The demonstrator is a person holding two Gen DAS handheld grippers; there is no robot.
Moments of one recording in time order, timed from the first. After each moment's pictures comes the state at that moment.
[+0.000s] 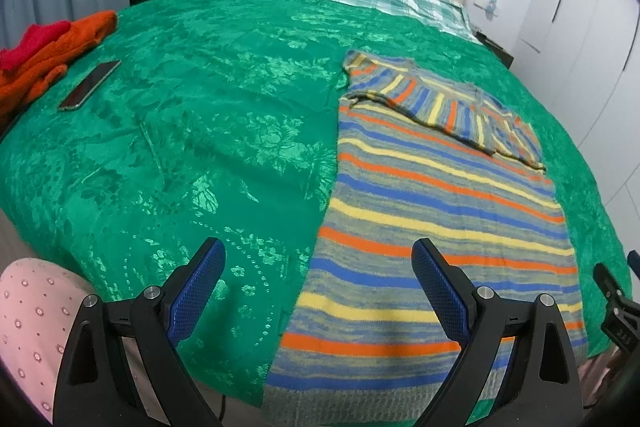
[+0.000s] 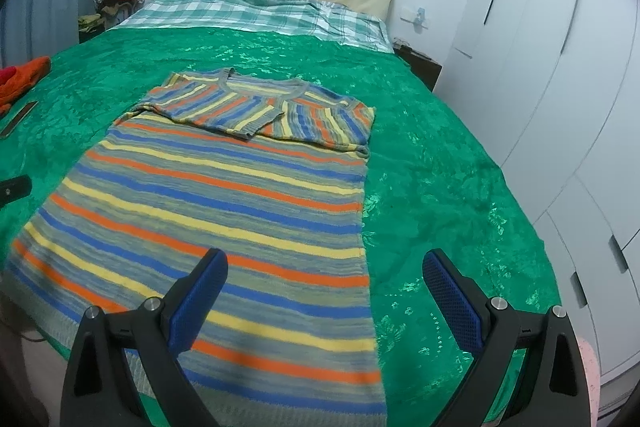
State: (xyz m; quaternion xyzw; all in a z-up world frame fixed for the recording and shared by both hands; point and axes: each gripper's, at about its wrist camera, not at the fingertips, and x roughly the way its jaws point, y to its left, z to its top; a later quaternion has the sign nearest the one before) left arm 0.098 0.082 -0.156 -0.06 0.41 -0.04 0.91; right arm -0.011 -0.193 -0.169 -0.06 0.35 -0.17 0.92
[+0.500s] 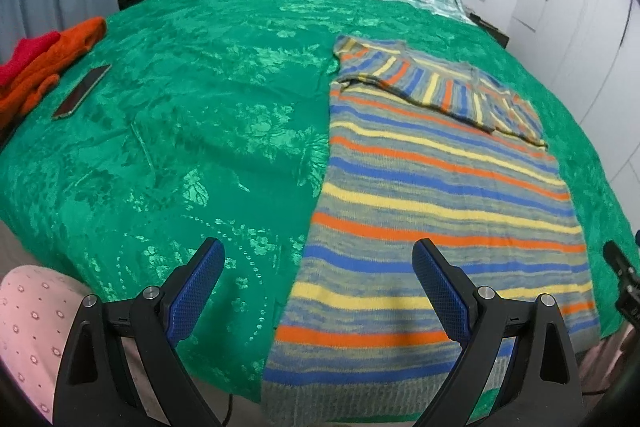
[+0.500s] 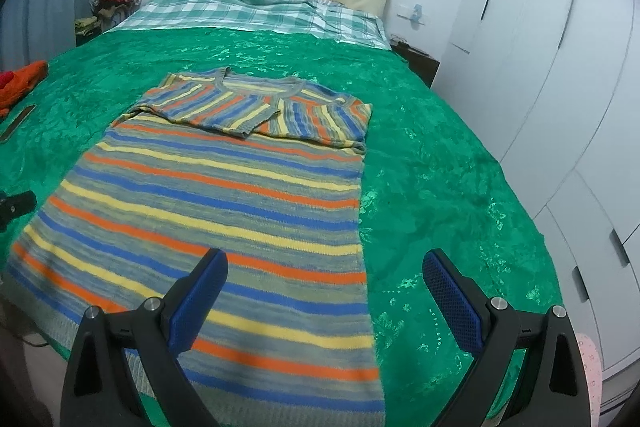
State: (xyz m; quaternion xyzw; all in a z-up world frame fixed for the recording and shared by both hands) left arm 0.097 0.072 -0.163 -0.03 0.43 -0.04 0.90; right arm -0.012 -0.200 -0.170 -0.05 0.35 -0.18 0.92
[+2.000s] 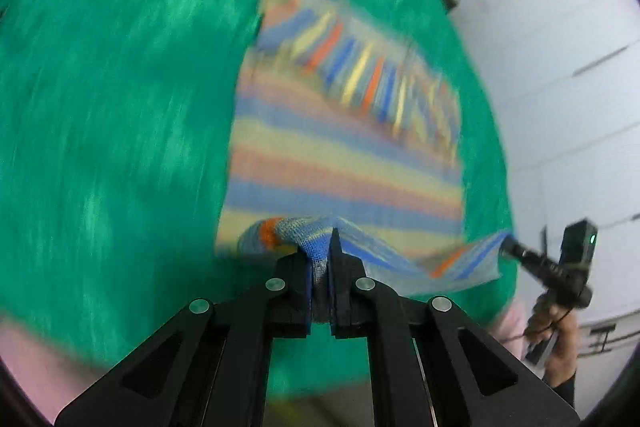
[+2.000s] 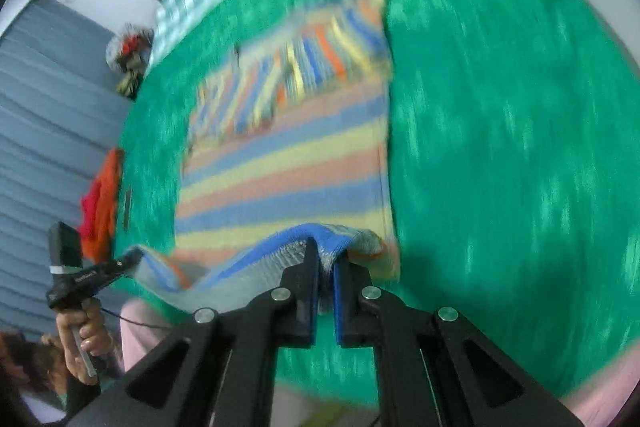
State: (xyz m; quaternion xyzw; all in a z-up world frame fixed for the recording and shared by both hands) left arm 0.217 0.068 -0.119 -0.17 0.57 -0.21 0.78; right arm 0.063 -0.346 -0.158 0.30 0.49 0.02 0.82
